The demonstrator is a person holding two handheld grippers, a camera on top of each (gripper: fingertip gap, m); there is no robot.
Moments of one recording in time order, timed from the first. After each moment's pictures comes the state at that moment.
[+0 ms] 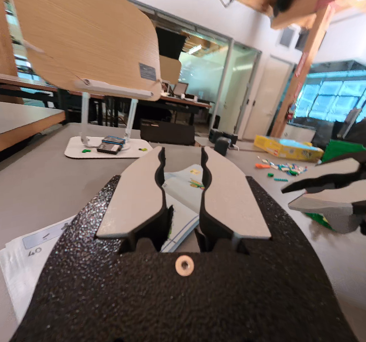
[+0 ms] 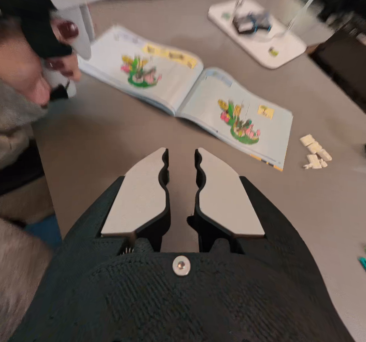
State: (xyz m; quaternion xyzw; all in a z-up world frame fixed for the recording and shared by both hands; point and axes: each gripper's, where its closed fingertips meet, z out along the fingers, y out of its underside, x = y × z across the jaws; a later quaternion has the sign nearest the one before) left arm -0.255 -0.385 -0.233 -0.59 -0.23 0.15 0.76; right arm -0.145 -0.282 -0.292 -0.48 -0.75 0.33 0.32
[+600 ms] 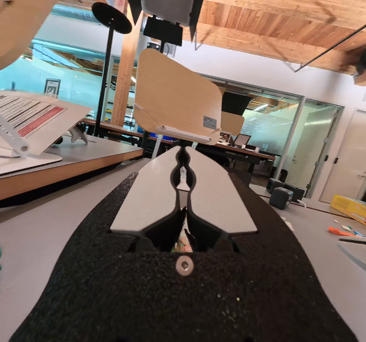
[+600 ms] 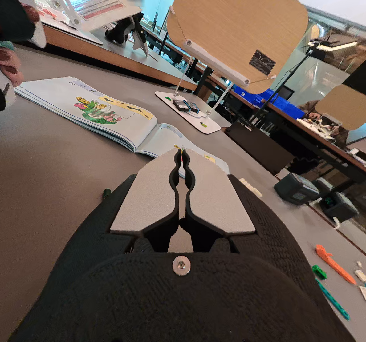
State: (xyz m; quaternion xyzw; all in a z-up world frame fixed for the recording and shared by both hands) left arm -0.267 -0.438 -0.213 -0.44 -0.33 0.32 0.77; right arm -0.163 -0.271 -0.278 -0.37 -0.63 0.36 0.58
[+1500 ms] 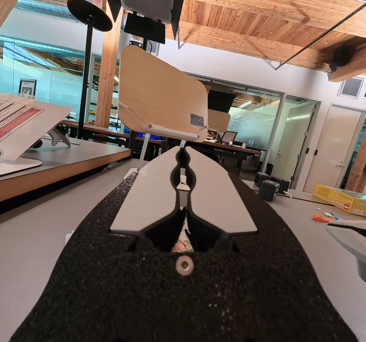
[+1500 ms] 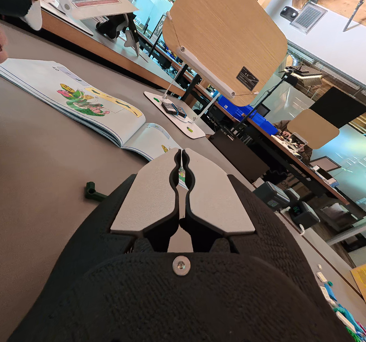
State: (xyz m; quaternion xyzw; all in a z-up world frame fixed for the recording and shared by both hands) left arm -0.263 -0.430 -0.212 -0.45 -0.29 0.30 0.79; right arm -0.160 -0.266 -0.275 -0.32 -0.62 0.32 0.64
